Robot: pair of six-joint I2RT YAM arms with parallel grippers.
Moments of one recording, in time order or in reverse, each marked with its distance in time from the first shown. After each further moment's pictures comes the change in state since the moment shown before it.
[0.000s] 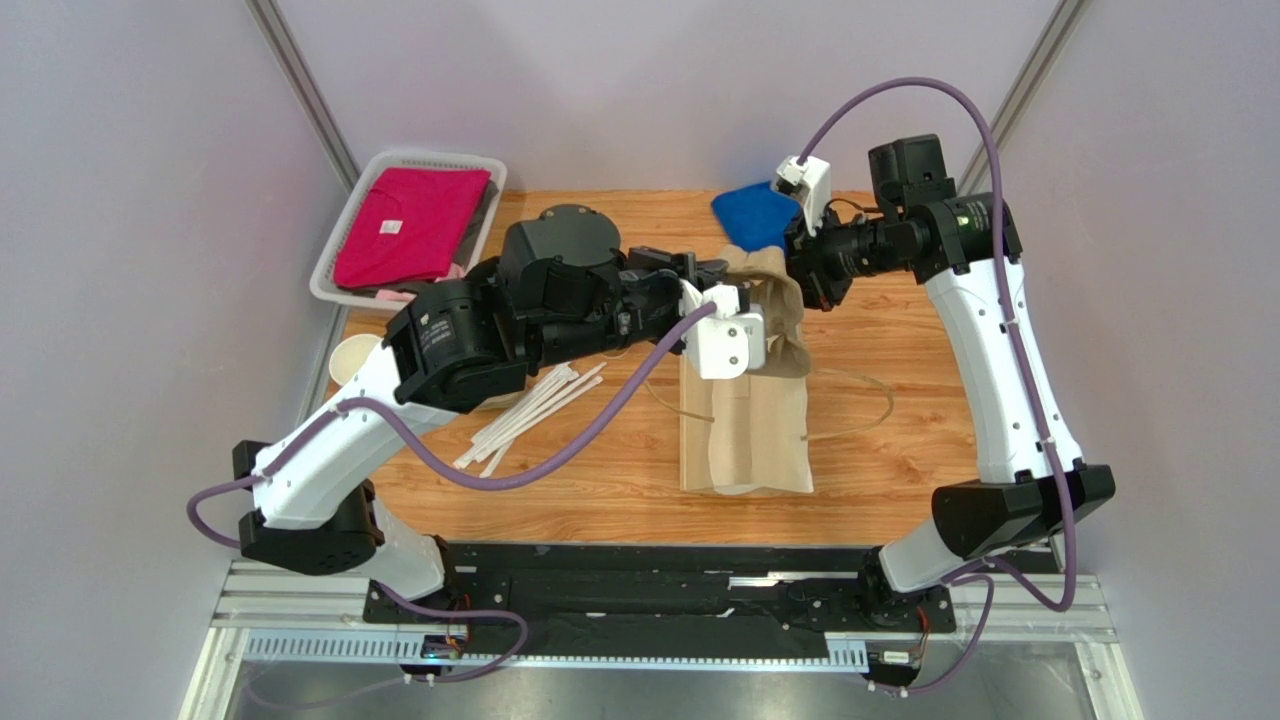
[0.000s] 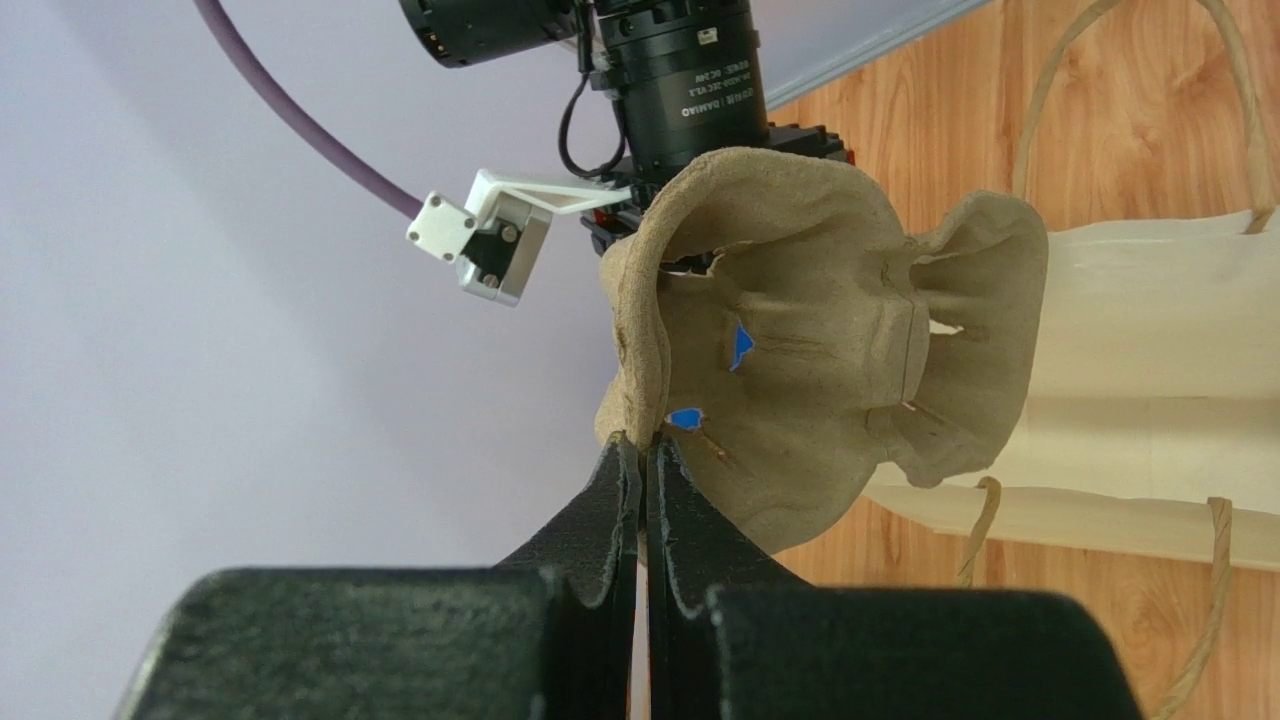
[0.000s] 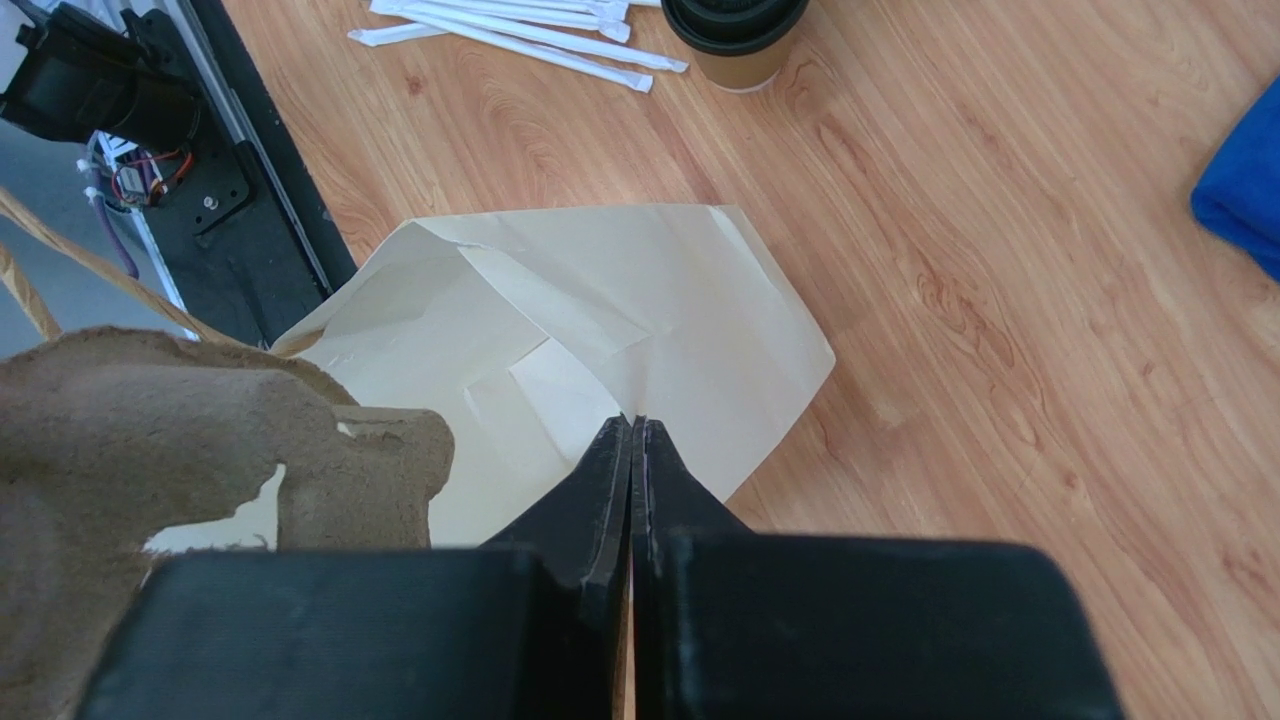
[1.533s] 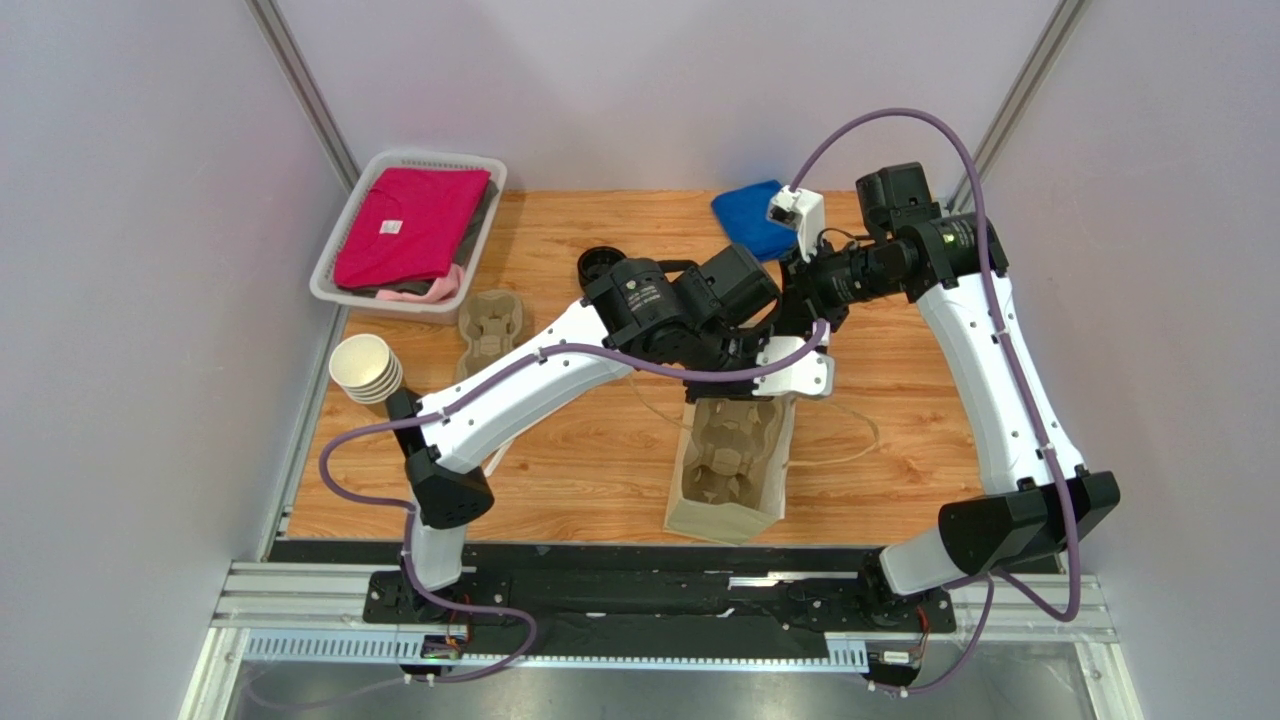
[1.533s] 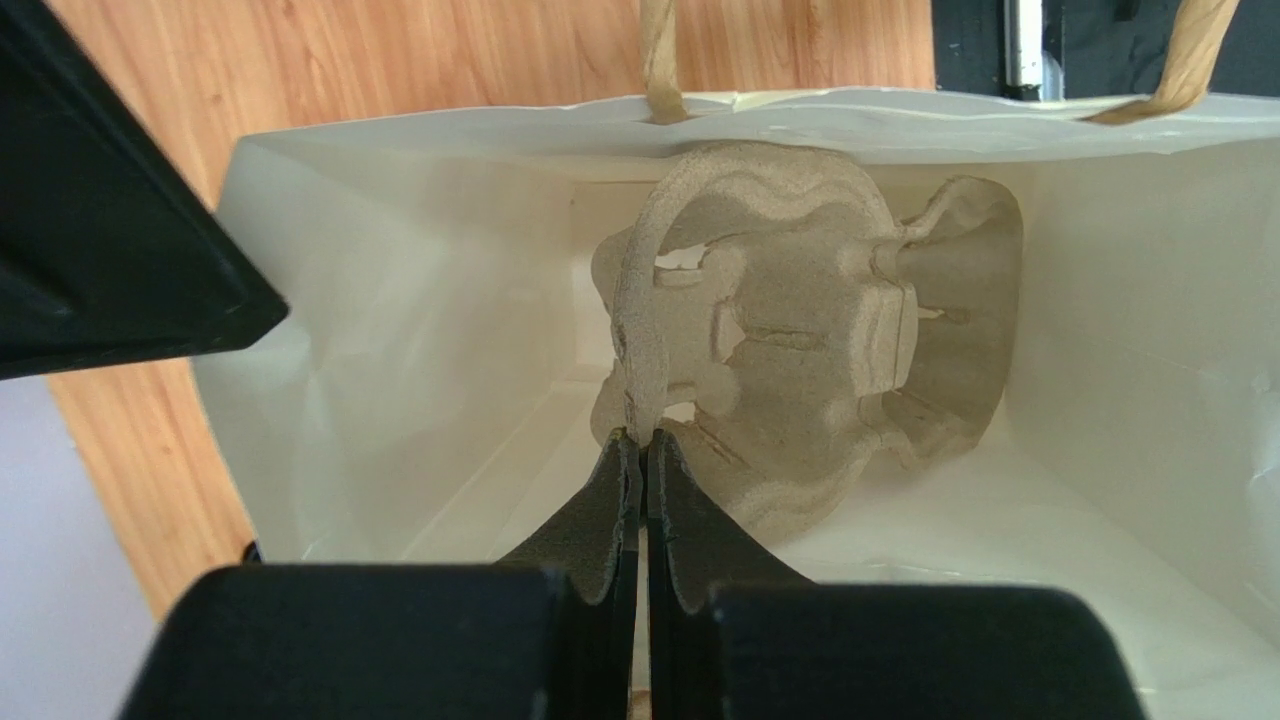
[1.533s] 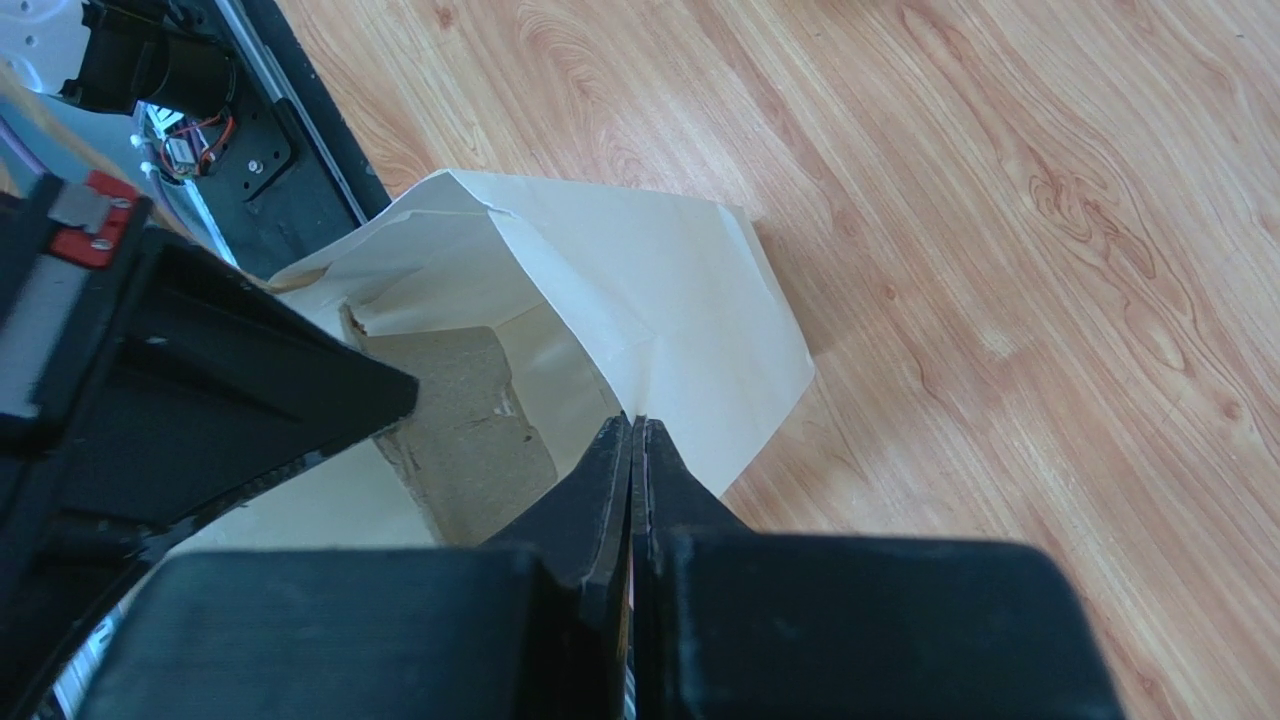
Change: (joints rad) left arm 0.058 0.406 0.133 -0.479 0.237 -0.258; right arm 0.019 -0.057 -0.163 0.000 0.022 0.069
